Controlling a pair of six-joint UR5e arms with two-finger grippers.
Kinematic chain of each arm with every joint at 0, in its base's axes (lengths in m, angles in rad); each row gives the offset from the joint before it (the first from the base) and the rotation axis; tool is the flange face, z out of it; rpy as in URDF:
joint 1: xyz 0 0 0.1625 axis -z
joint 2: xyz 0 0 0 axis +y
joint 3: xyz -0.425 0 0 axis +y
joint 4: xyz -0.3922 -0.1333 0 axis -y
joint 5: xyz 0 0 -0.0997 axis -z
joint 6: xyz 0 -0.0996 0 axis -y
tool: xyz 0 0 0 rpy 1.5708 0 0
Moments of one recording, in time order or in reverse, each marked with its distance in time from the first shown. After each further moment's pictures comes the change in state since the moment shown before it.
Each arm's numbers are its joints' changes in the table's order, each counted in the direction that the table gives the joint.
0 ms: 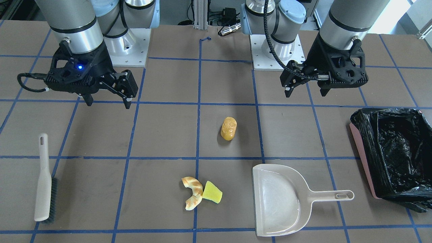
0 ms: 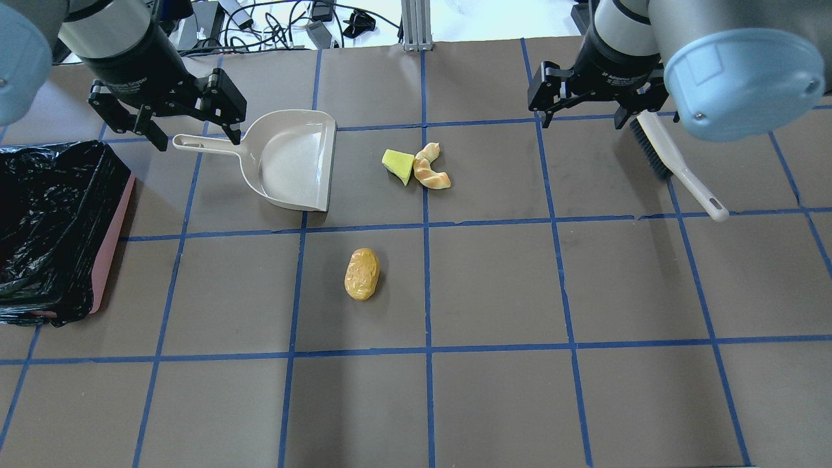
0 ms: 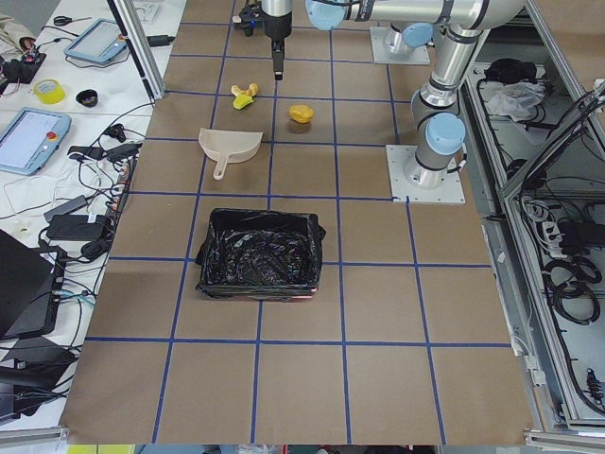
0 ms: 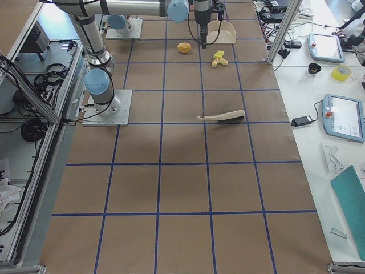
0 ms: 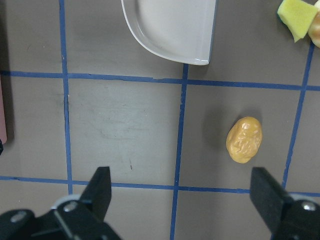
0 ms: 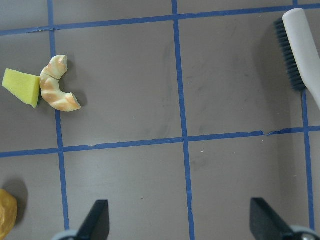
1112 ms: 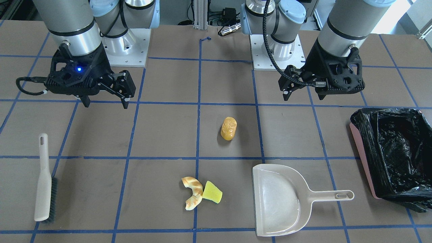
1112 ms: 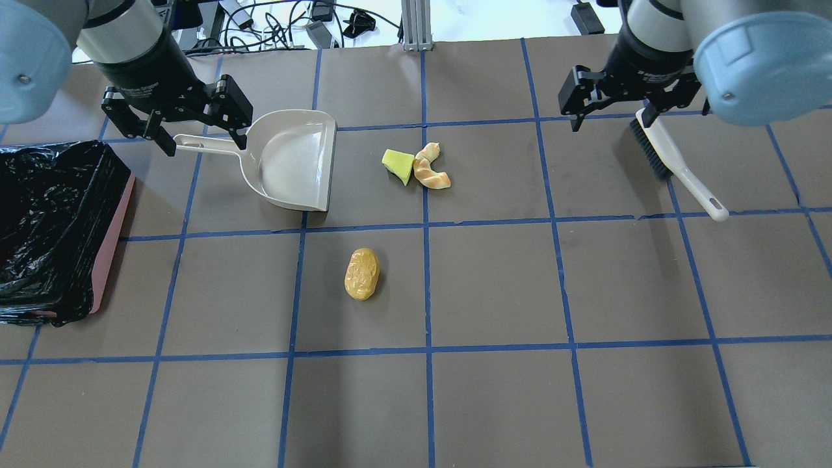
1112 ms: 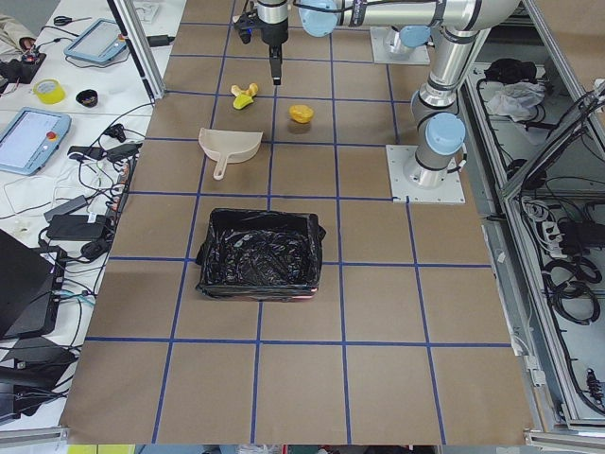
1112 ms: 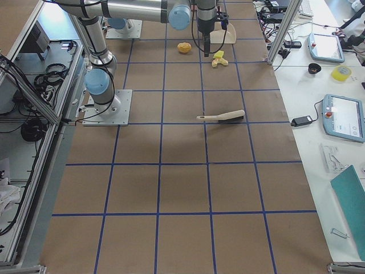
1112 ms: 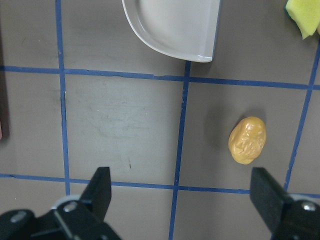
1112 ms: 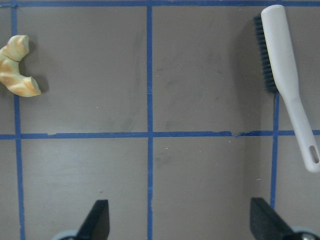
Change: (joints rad) left arm -0.003 0.034 0.004 -0.001 0.003 -0.027; right arm 0.133 -0.024 -0.002 0.050 -0.004 -0.220
